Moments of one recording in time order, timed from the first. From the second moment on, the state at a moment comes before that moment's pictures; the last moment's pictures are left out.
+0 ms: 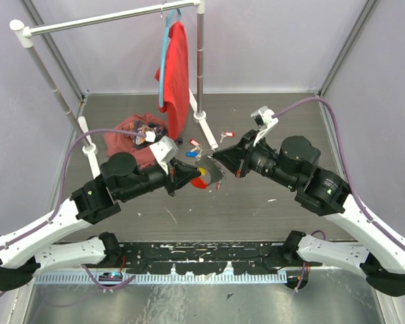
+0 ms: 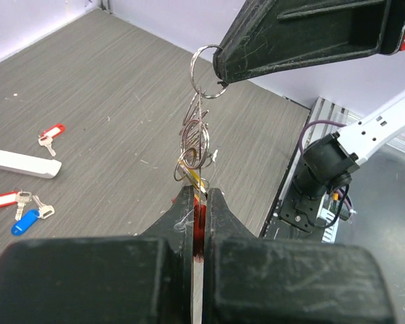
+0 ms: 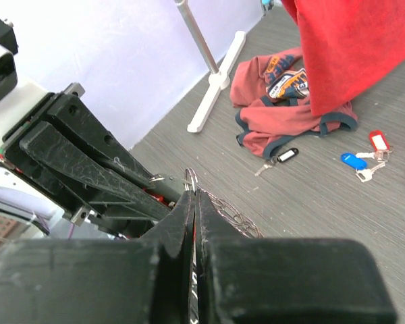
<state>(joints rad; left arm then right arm) -1.06 0.89 1.00 -0.21 0.07 -0.16 0.90 0.90 1.24 -0.44 -0.04 0.43</state>
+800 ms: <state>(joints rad) -1.06 0.97 1.06 -0.20 -0.07 -0.17 0.90 0.95 1.24 -0.40 0.17 0.57</state>
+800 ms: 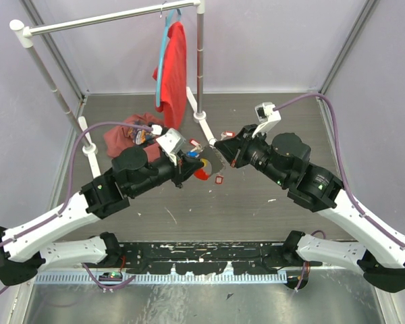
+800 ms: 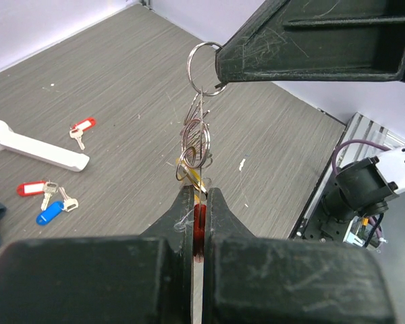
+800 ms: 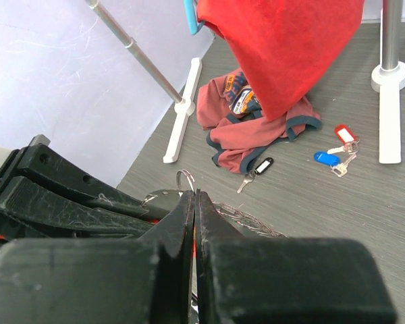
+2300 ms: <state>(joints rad) -1.06 0.90 1.27 -0.24 0.39 -0.10 0.89 0.80 1.29 -0.39 -0.56 -0.13</state>
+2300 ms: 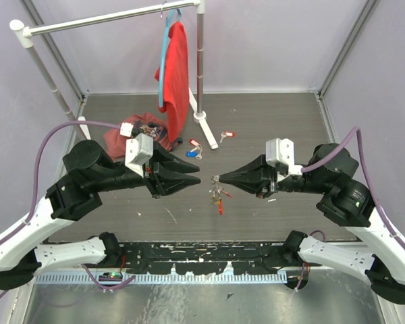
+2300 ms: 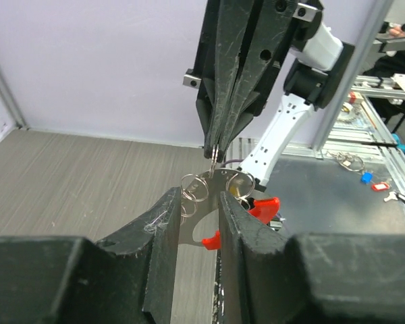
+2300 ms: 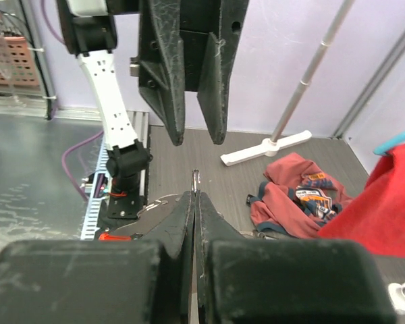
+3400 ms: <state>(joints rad) -1.09 1.05 1.44 -0.48 0.44 0.04 0.89 0.89 1.37 -0.54 -0.65 -0.18</state>
